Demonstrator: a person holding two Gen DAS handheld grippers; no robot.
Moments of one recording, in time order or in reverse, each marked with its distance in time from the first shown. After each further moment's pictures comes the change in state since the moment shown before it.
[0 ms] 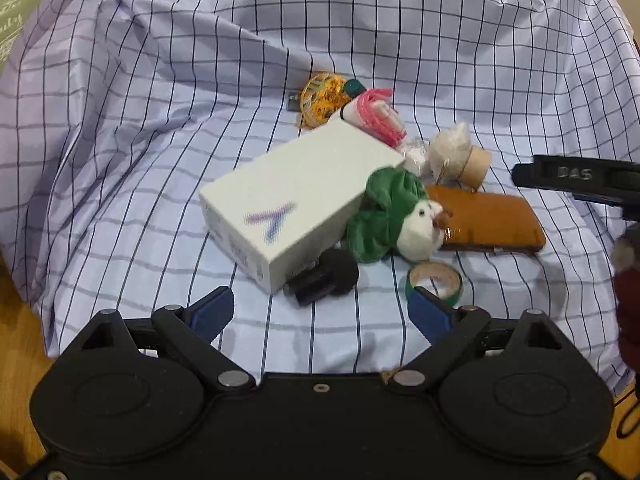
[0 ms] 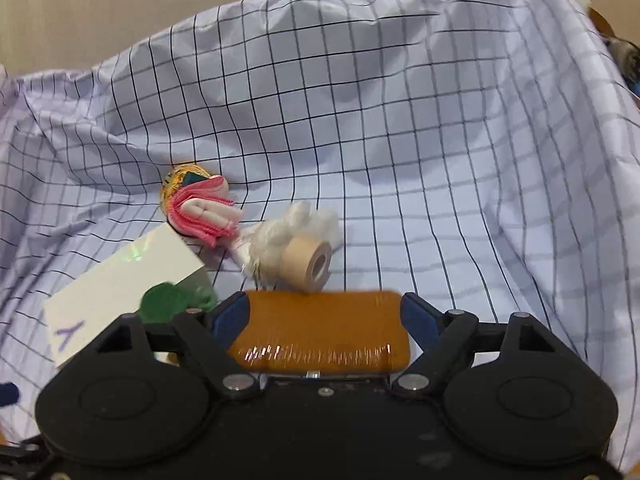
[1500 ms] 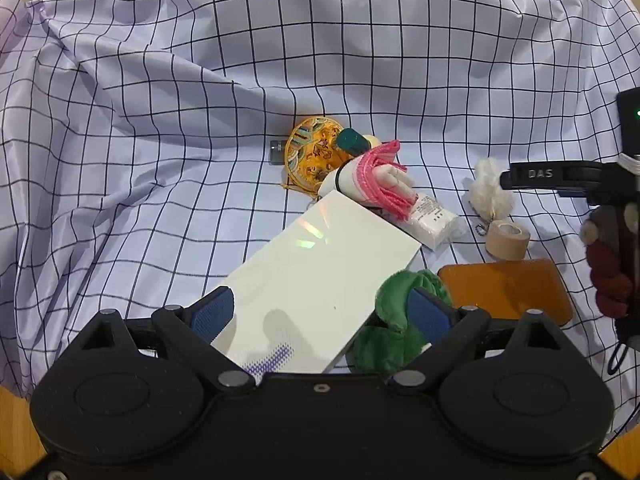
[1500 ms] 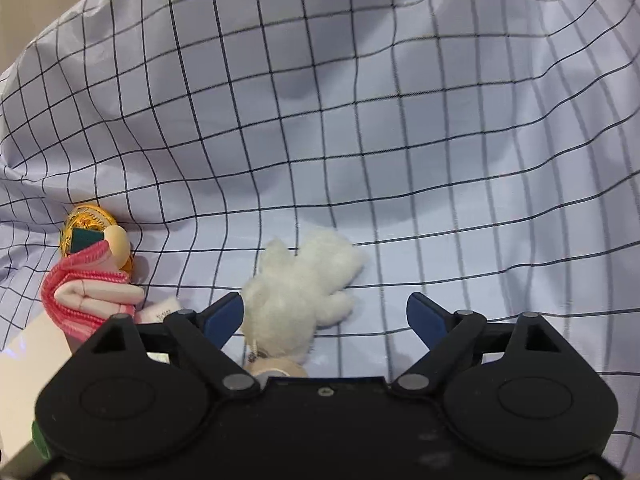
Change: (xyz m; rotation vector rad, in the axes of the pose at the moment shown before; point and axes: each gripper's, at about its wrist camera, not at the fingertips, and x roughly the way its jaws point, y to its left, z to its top) left arm 0.053 -0.003 0.086 0.067 0.002 -0.009; right arm 0.135 -0.032 0.070 0.022 0.076 -0.026
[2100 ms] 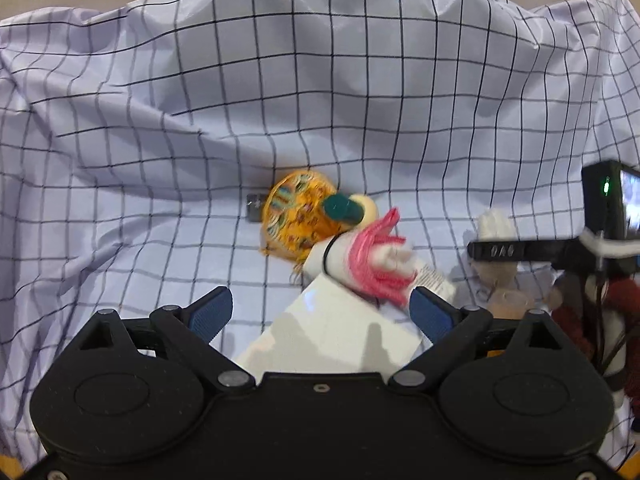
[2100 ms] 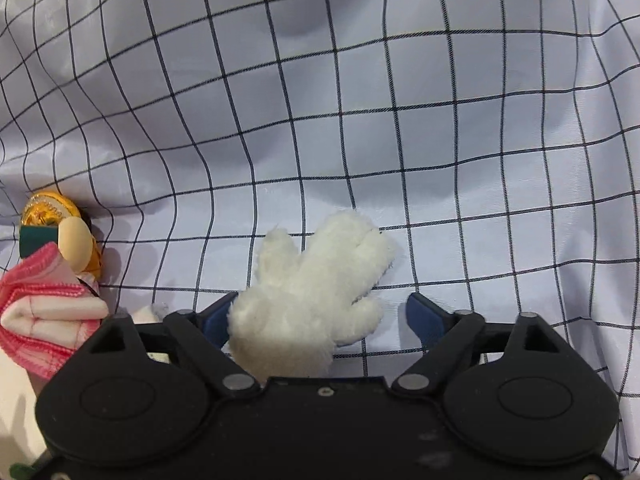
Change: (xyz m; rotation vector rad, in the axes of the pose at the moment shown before) left arm 0.041 0.004 0.059 0.001 -0.025 -0.065; right arm 0.063 0.015 0.011 0.005 0.121 -0.014
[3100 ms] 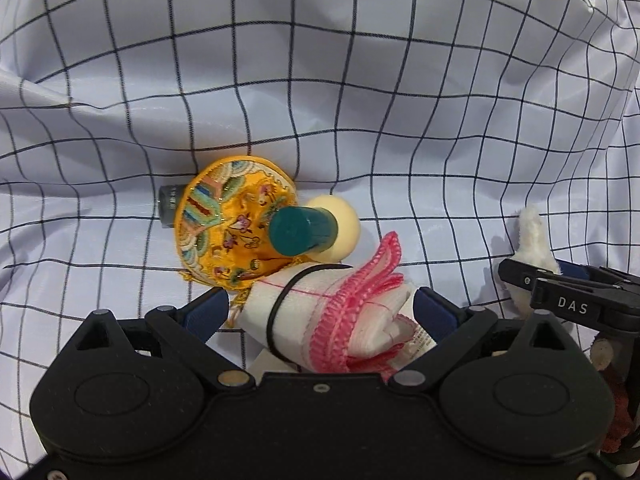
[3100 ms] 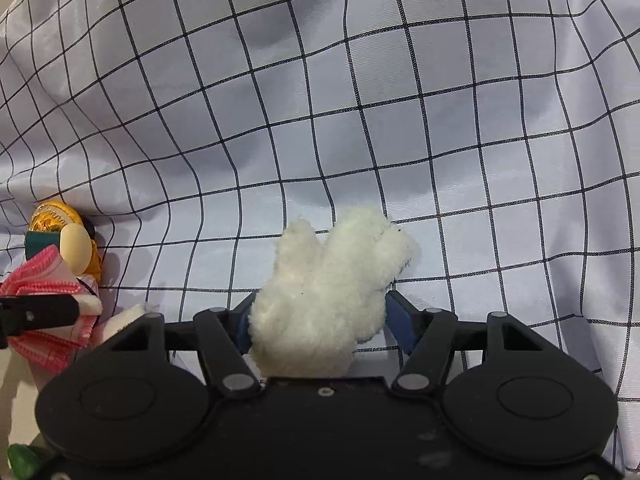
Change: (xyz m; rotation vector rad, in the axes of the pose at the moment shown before) left arm 0.104 -0.005 0.037 -0.019 0.186 -0.117; right arm -0.014 -0.034 -0.006 0.040 -0.026 0.046
